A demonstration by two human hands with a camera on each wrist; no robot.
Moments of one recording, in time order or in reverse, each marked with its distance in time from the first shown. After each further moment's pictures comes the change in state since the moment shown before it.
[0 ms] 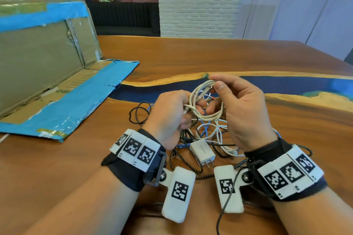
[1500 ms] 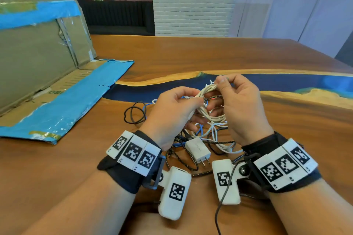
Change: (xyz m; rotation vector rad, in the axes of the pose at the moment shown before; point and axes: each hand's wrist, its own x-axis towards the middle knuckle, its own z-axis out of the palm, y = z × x) left_hand -0.004 -0.003 0.005 0.199 -0.049 0.071; right_hand 0.008 0.004 -0.010 -0.047 0.096 0.121
